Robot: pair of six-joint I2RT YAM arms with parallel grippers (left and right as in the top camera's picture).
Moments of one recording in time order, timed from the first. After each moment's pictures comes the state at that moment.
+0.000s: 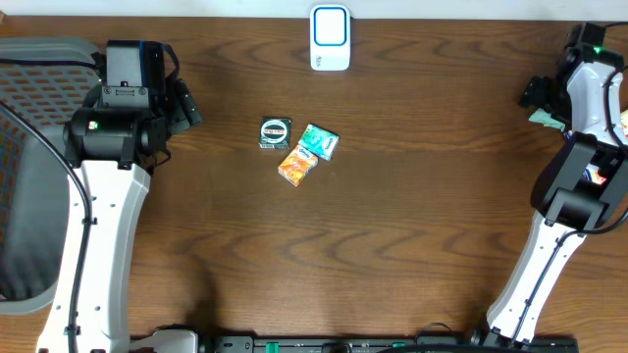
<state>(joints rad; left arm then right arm) -0.04 1.43 1.51 -1.04 -0.32 -0.41 -0.35 2.51 2.23 -1.05 0.24 0.25</state>
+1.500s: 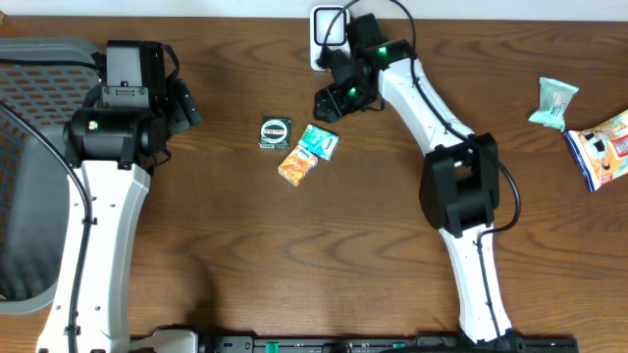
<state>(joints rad) -0.04 1.43 1.51 -1.04 -0.32 -0.41 0.37 2.48 2.23 -1.00 -0.39 -0.16</state>
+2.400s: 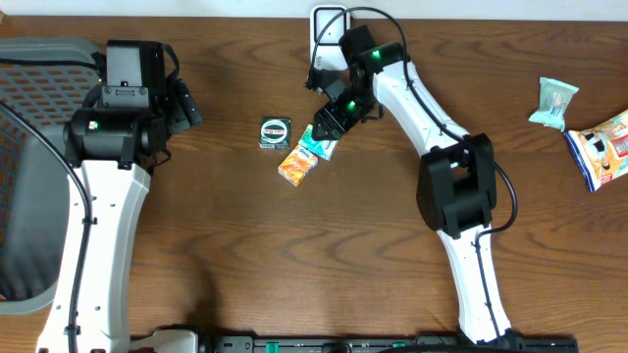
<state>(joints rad) -0.04 1.43 1.51 -1.04 -0.32 -0.41 0.39 2.48 2.19 -1.12 -0.51 -0.41</state>
